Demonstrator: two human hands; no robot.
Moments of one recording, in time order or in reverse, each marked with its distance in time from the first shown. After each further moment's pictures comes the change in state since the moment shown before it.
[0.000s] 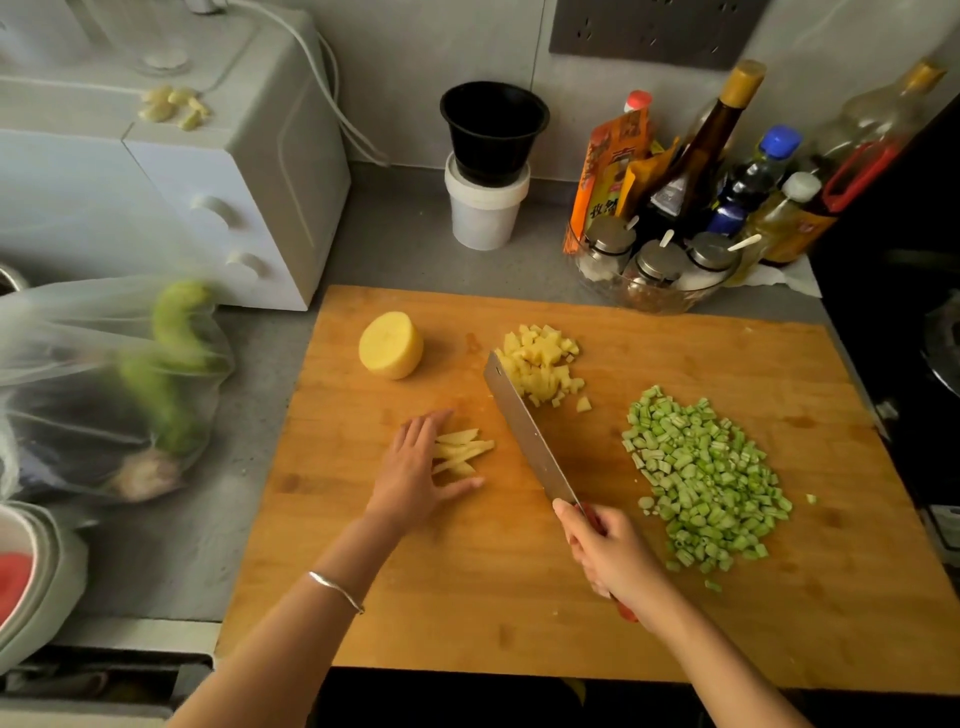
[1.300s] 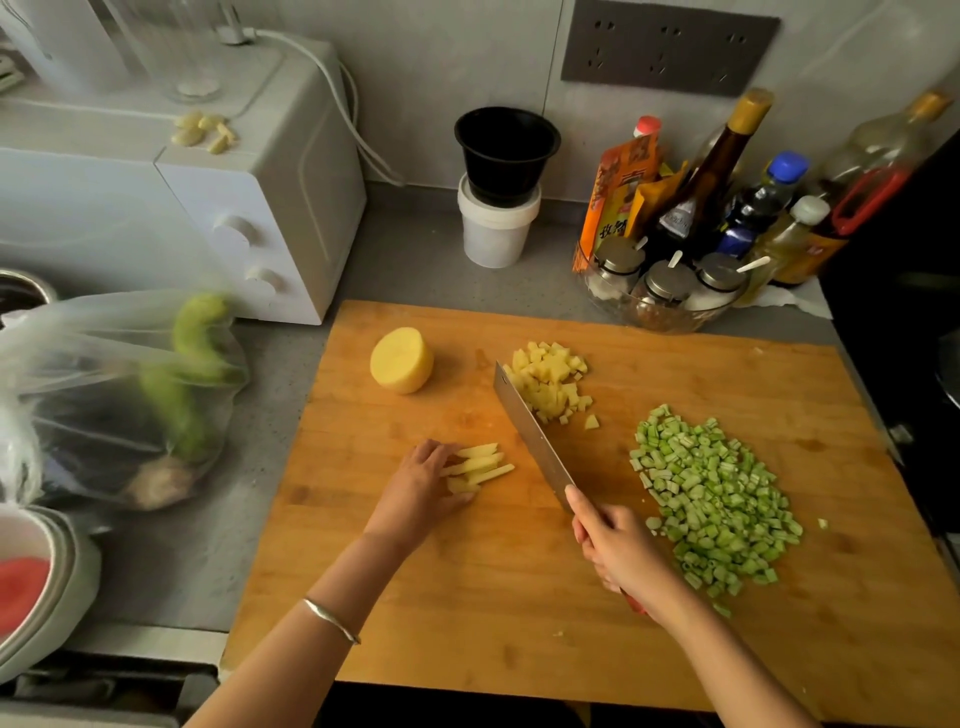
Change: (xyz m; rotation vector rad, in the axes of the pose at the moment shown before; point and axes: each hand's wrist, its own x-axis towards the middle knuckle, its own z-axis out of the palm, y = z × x) left_hand -0.005 0.008 -0.012 -0.057 -0.155 -0.083; right_hand 0.015 -0.013 -0.009 -0.080 -0.001 -0.007
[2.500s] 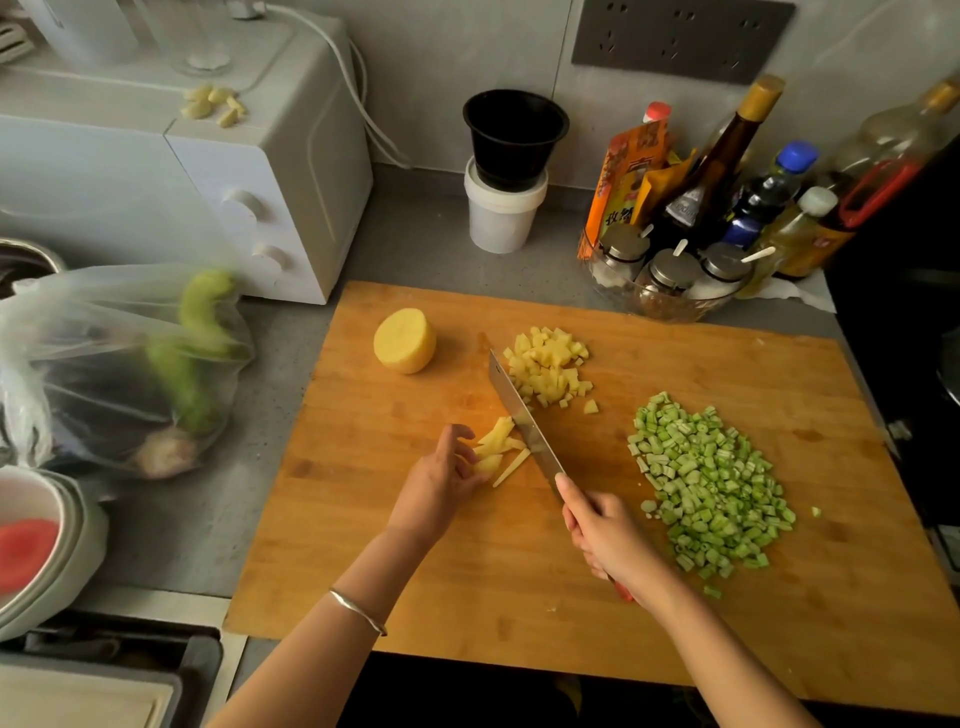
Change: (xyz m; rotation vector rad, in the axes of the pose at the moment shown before) left_hand -0.012 0.026 0.018 -0.233 0.104 -0.024; right_hand -0.008 -0.002 0.006 -0.033 -0.039 0.016
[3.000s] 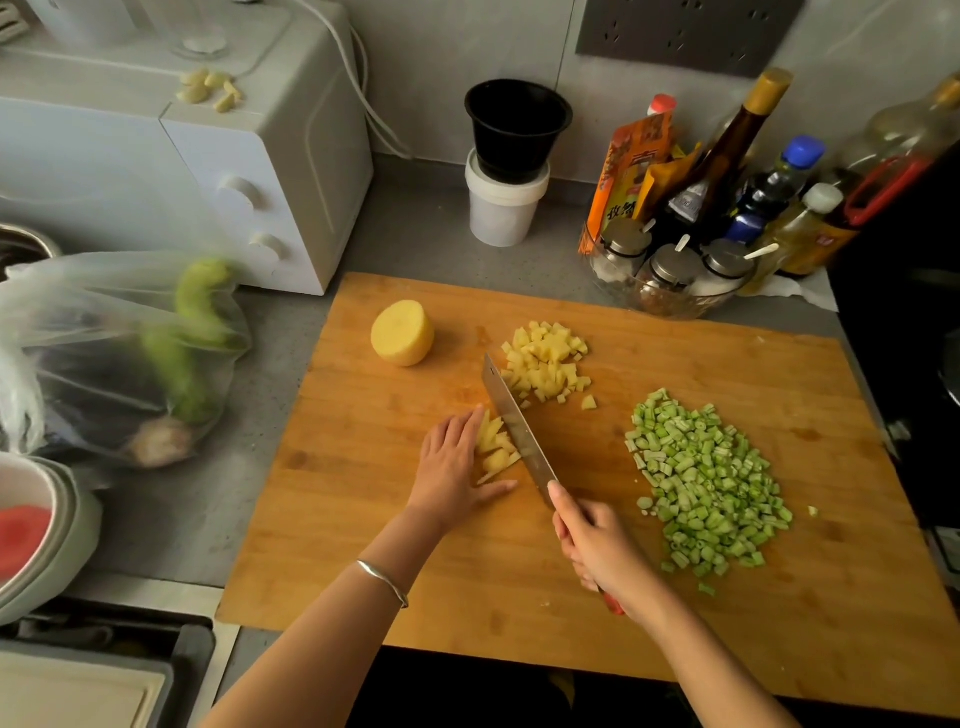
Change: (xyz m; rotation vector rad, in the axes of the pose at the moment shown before) left_hand 0.013 -0.004 0.023 0.378 -0.006 0.039; right_hand -0.009 0.004 0.007 0.053 -0.029 0.024
